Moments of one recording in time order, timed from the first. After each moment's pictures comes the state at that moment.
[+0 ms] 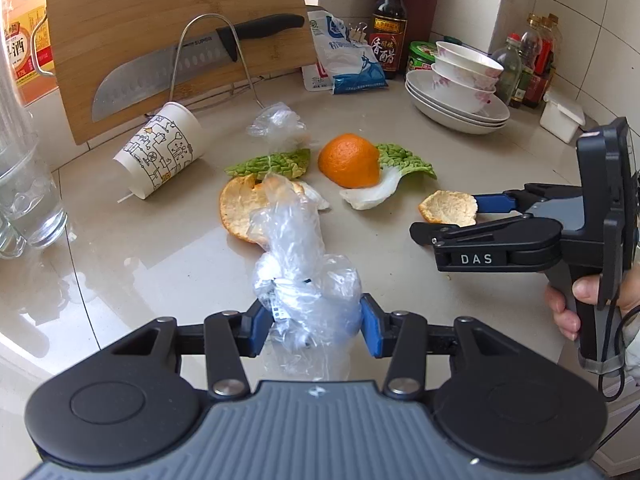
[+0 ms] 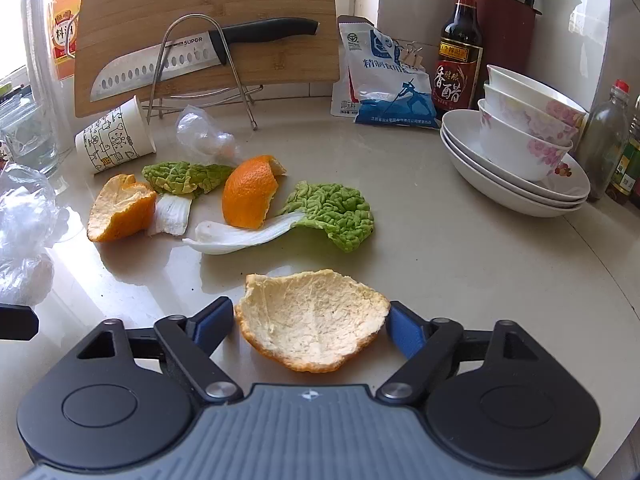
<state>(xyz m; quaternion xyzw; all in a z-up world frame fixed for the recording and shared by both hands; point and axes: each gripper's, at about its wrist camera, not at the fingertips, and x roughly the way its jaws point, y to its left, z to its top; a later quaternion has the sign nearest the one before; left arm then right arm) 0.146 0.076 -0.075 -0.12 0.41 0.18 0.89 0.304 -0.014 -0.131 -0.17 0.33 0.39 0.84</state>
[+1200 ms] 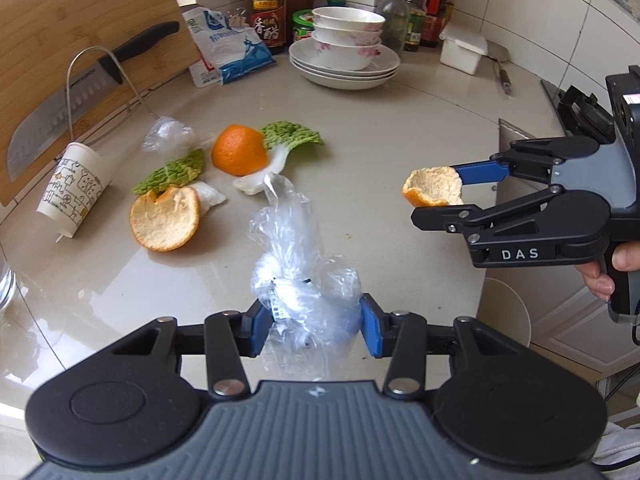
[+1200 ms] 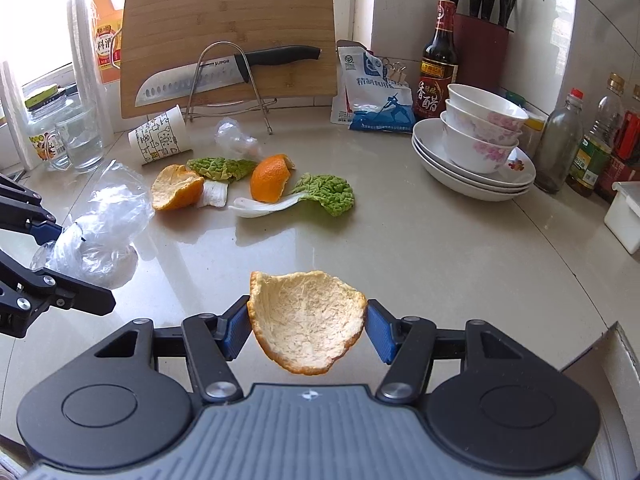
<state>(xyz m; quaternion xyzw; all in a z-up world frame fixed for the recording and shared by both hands) 0.153 0.032 -0.050 -0.04 0.46 0.03 0.89 0.244 -0.095 -0.081 -0.17 0.33 0.40 0.84</state>
